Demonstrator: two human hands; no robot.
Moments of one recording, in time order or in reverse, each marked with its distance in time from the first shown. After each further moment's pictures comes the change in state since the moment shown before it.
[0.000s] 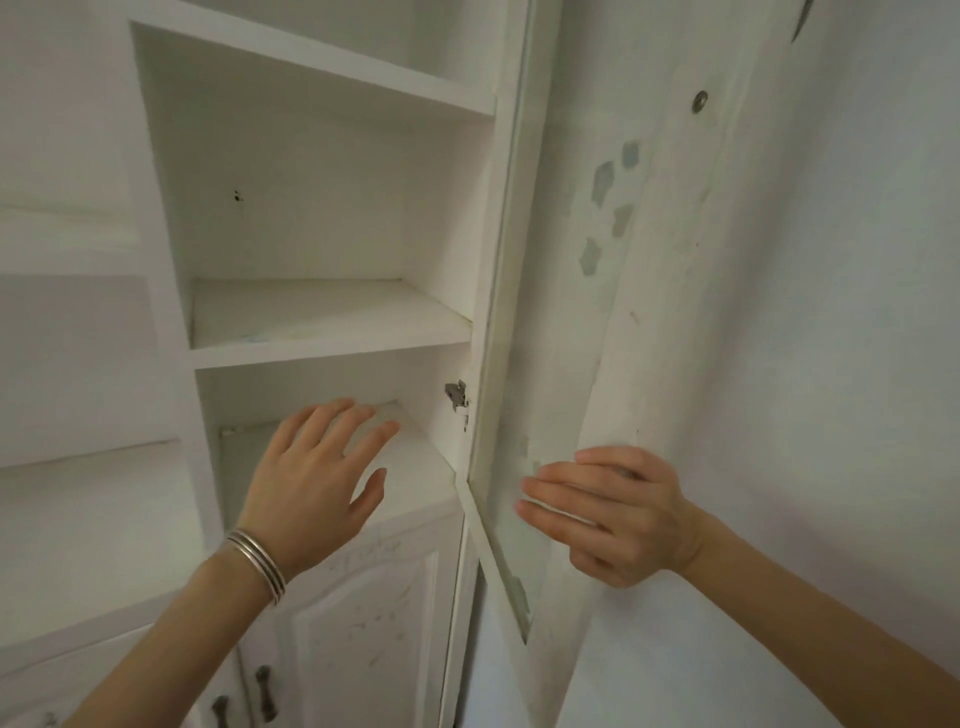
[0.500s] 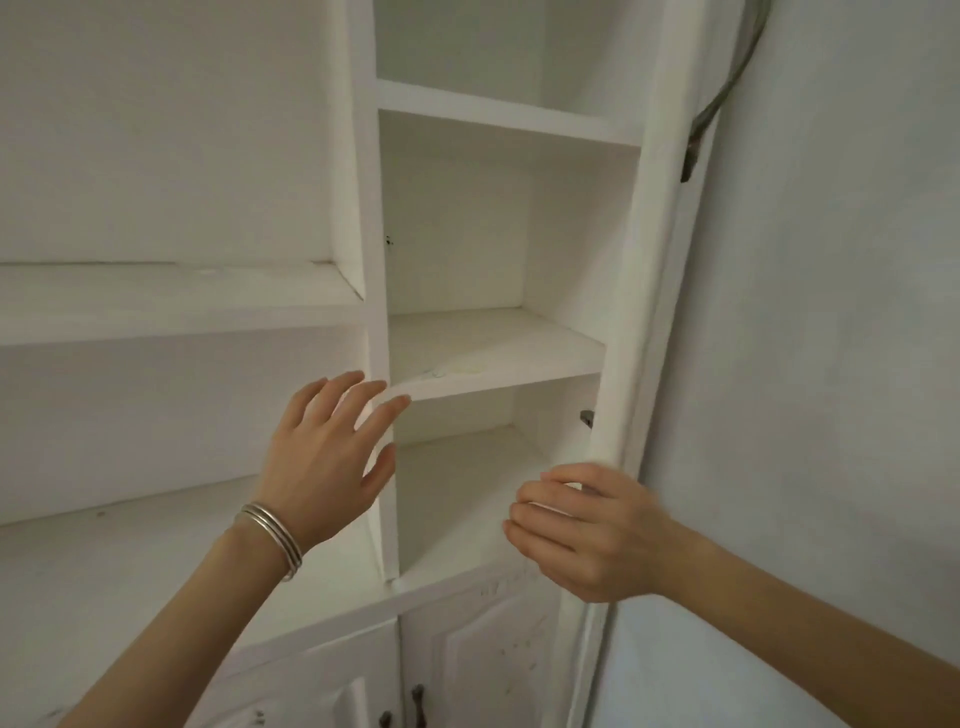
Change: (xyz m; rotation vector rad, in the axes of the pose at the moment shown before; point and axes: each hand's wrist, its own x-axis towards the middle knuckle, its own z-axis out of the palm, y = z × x) left_hand -0.032 -0.167 -0.054 0.164 0.080 -0.033; right_hand 0.161 -0.069 0.084 0.048 0.016 -0.041
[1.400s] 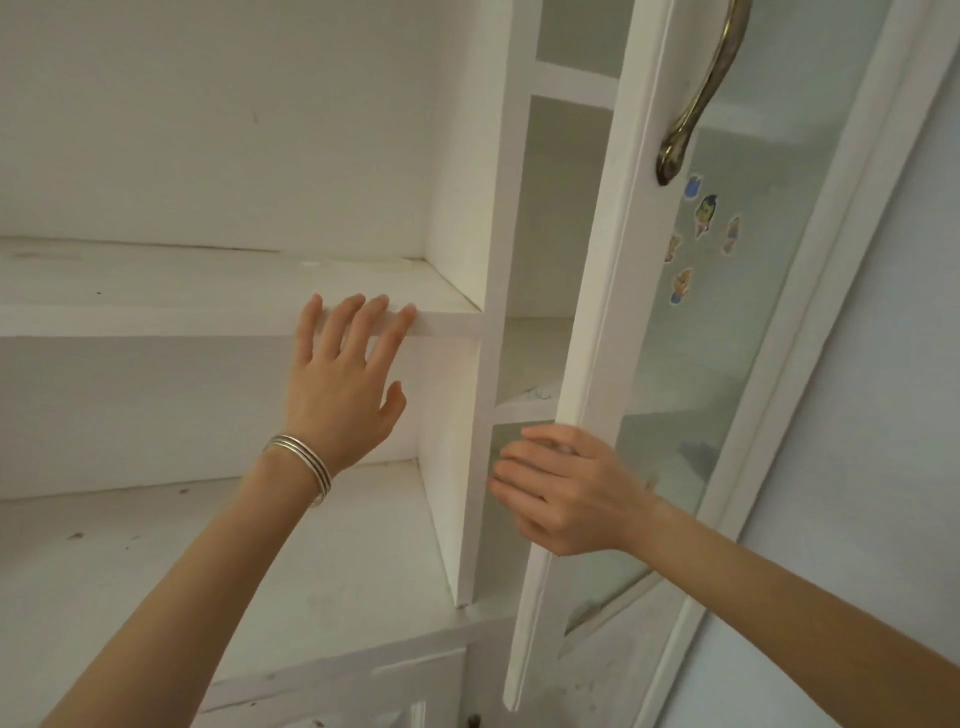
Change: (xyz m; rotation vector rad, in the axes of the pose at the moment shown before) left_hand 0.028 -0.106 0.025 0.193 0.149 -0.170; right_hand 0.085 0.015 0.120 0.069 0.068 -0.032
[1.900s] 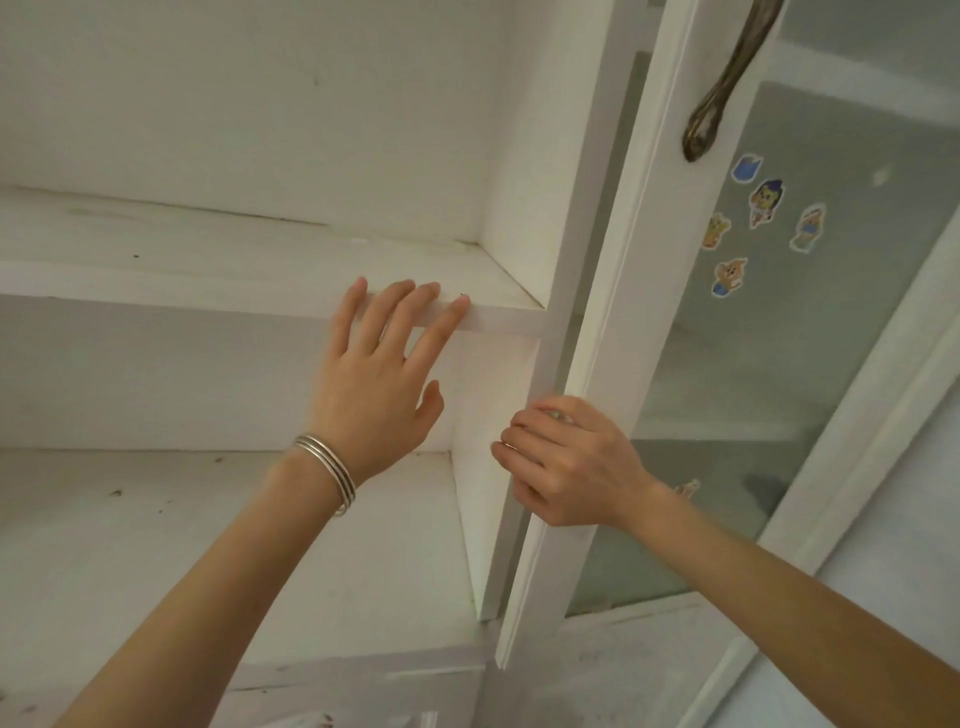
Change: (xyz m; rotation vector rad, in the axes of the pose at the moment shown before) left_hand -0.003 -0.006 0.009 0.050 0.061 0.018; right_hand 0.026 0.020 0.066 0.001 0.000 0.031
